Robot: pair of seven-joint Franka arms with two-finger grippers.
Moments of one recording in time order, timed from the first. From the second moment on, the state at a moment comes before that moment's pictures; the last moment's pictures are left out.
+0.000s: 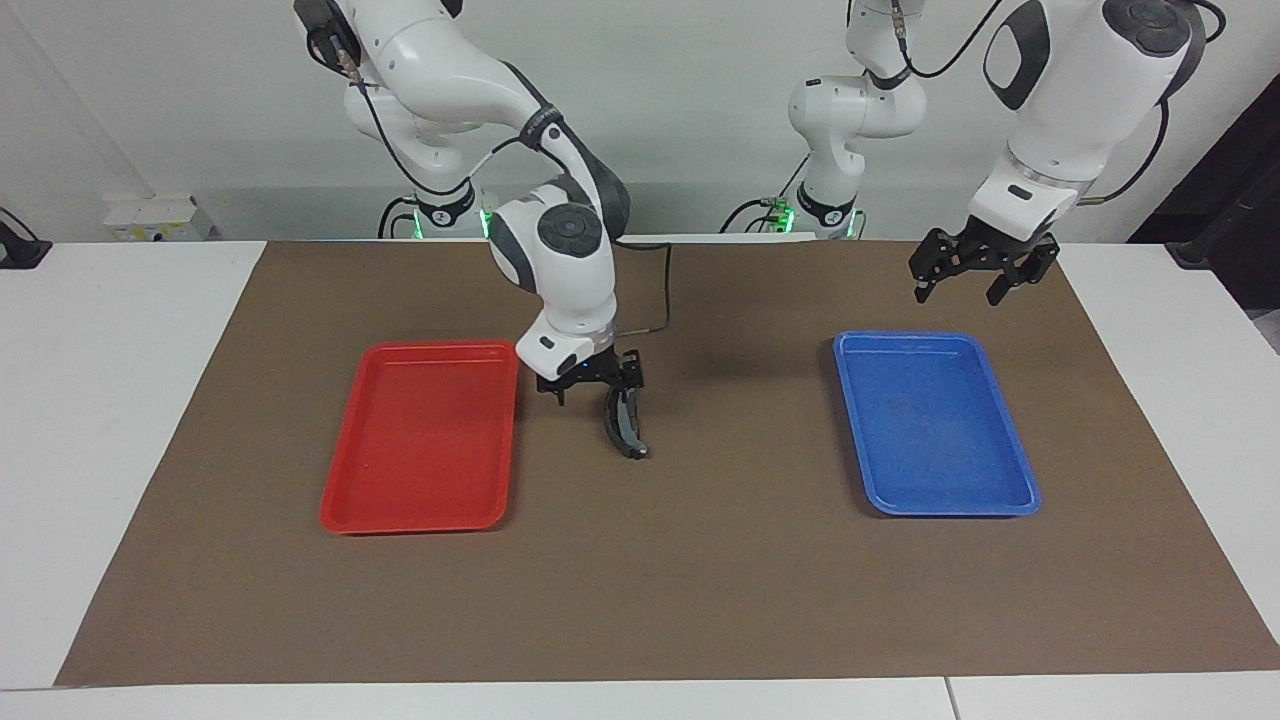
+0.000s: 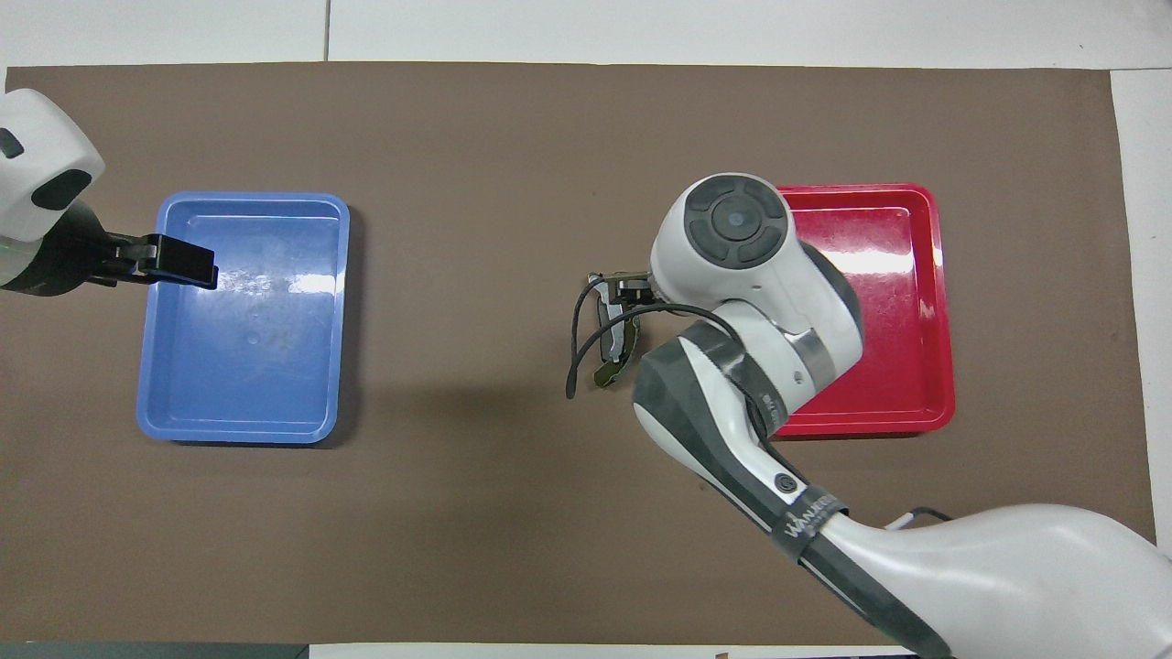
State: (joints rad) left arm -0.12 -0.04 -0.02 -1.70 -0.03 1.69 -0.02; right arm 0.06 0.30 0.43 -1.73 -0.18 1.99 0.55
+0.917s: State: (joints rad) left arm -0.12 -0.04 -0.03 -1.70 -0.03 1.68 -0.02; right arm 0.00 -0.11 -0.02 -1.70 -0.03 1.47 -0.01
